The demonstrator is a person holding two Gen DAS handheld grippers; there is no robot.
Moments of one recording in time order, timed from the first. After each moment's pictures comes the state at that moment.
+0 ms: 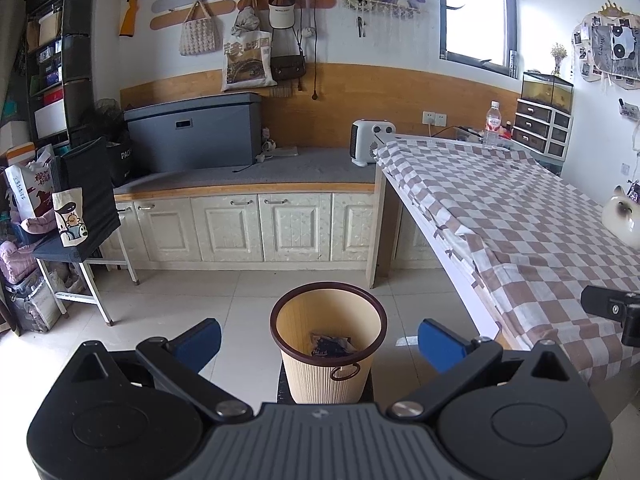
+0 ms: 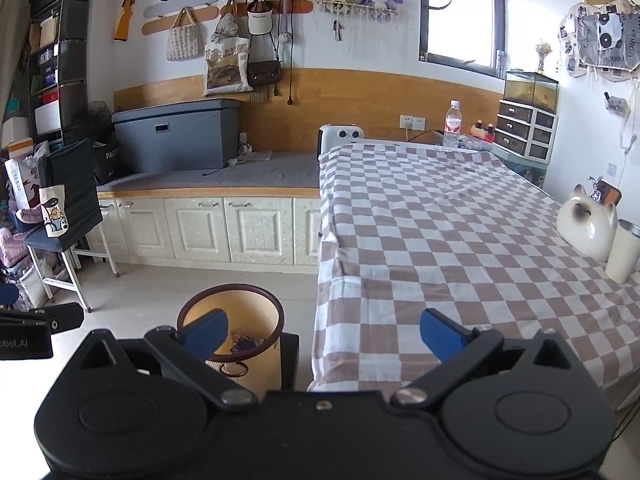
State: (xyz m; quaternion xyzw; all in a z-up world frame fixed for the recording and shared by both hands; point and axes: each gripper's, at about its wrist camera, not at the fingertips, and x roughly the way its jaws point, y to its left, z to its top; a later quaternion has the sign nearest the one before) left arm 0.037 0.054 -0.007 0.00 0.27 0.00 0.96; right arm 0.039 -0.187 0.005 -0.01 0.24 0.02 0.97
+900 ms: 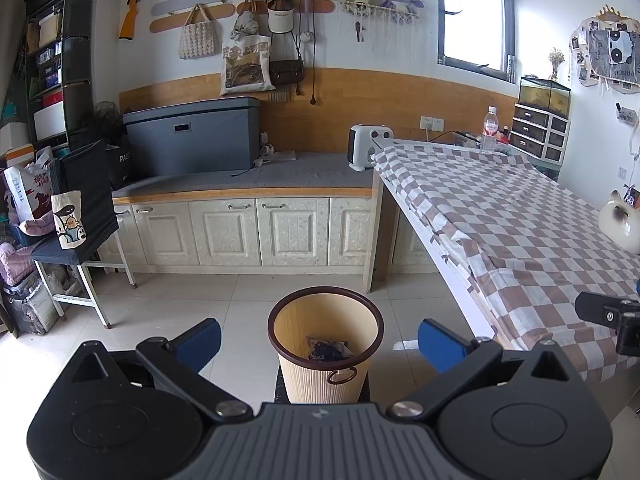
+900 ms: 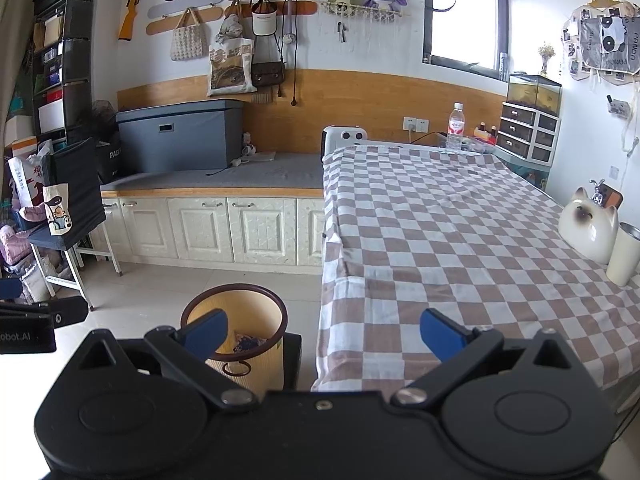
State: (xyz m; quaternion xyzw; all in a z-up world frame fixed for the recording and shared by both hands) left arm 0.035 0.053 -0.003 0.00 0.27 0.00 0.96; right arm 0.035 -0.185 0.007 -0.01 0.24 0.02 0.97
